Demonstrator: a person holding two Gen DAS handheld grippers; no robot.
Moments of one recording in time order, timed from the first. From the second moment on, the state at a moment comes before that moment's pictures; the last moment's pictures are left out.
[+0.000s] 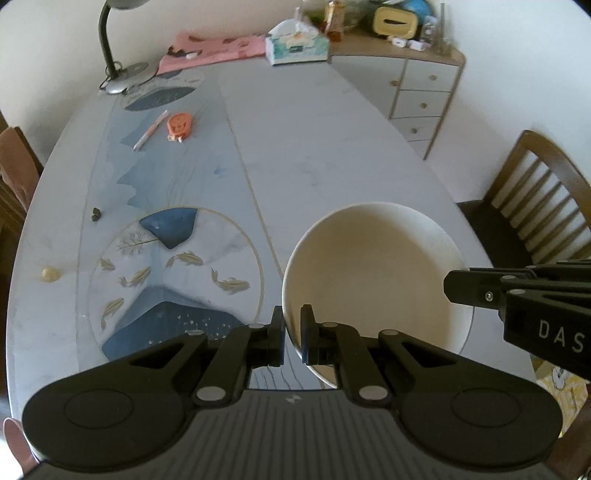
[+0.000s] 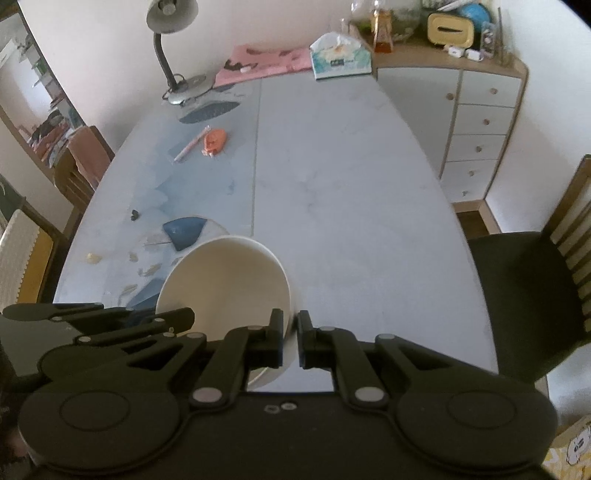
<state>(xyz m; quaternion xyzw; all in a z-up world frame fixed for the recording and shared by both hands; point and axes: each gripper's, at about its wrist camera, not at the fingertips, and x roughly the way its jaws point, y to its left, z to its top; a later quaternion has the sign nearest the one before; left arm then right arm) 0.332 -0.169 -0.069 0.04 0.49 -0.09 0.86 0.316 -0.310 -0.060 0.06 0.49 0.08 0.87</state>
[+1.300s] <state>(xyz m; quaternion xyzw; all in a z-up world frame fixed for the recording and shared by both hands) 0.165 -0.203 -0.092 0.16 0.48 -0.22 0.84 0.122 -0.335 -0.093 0.16 0.49 -0.03 0.86</state>
